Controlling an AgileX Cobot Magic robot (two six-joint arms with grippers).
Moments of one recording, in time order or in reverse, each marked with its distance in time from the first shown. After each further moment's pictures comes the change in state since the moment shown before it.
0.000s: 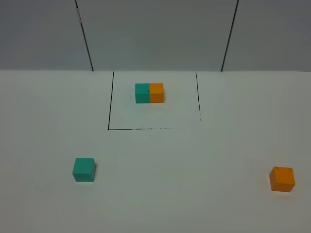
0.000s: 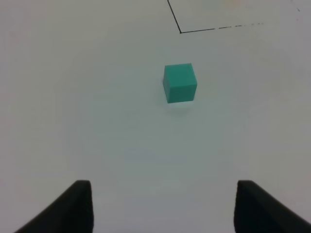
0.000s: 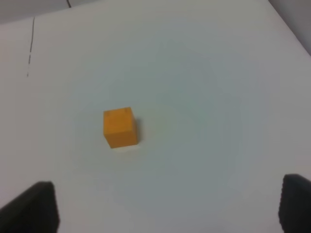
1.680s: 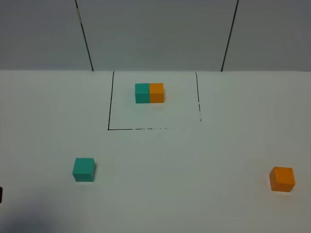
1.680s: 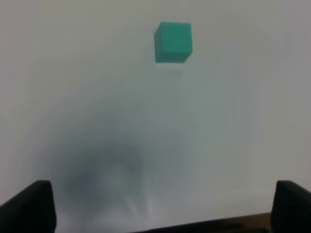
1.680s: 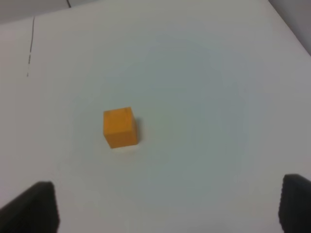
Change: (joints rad) left arm 0.000 0.750 -0.353 -0.031 0.102 -0.114; right arm 0.000 0.000 0.000 0.000 0.000 0.001
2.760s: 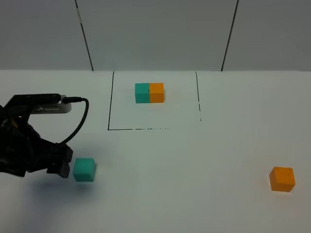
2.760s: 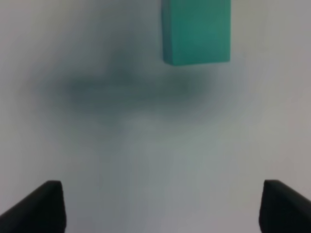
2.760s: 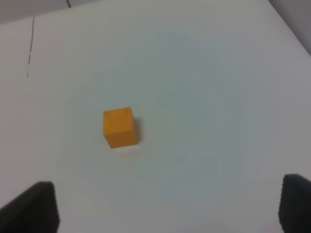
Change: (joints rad) left arm -0.267 0.719 -0.112 0.147 -0.307 -0.176; right arm 0.000 0.000 0.000 0.000 0.000 0.000
